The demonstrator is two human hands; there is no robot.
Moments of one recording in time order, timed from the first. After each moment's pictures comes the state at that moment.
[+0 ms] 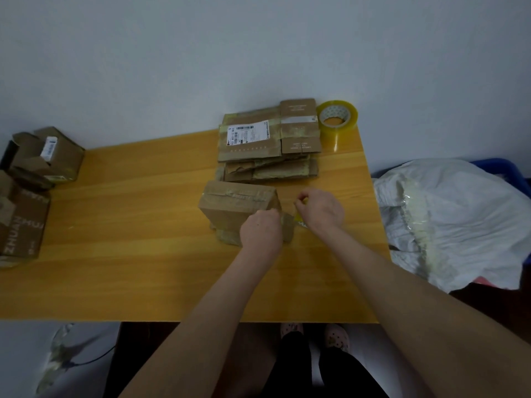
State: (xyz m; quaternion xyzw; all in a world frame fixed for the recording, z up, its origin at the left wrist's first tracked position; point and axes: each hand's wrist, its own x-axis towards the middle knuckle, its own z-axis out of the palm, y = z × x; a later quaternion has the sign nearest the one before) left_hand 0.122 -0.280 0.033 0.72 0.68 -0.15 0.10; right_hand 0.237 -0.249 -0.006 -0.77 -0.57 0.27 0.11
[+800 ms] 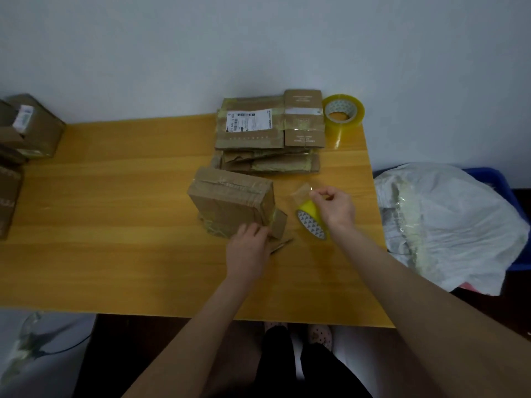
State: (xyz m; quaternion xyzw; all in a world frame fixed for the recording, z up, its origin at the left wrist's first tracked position) left_hand 0.068 -0.313 -0.050 0.78 0.61 0.11 0.06; right_hand 0.253 -0.248 -0.037 -0.77 -0.36 0.41 0.32
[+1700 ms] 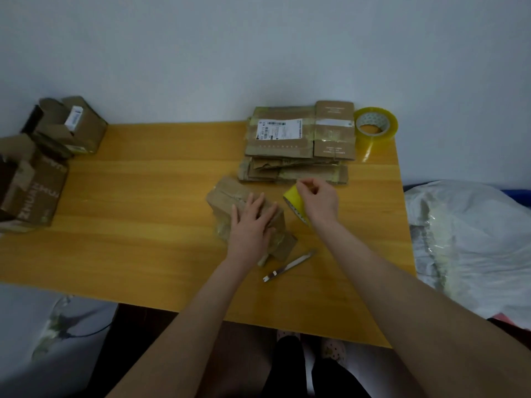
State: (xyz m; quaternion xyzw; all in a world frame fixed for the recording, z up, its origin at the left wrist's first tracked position) left_hand 0.026 -0.275 -0.025 0.75 0.64 0.05 0.12; right_hand 0.182 -0.217 -0.019 -0.69 -0.45 0.42 0.38
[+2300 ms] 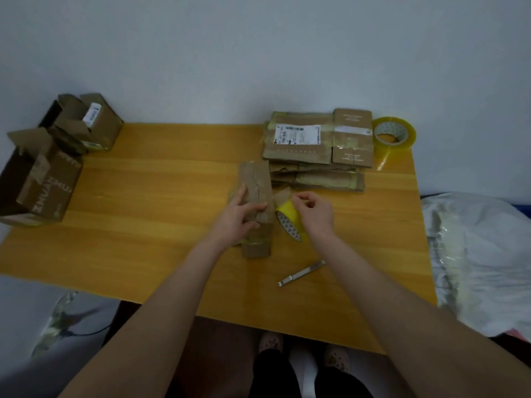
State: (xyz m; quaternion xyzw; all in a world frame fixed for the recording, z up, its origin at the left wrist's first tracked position) left_hand -0.054 -0.240 -0.012 0.69 0.66 0.08 0.30; right_hand 0.134 -0.230 -0.019 -0.68 -0.45 0.47 0.35
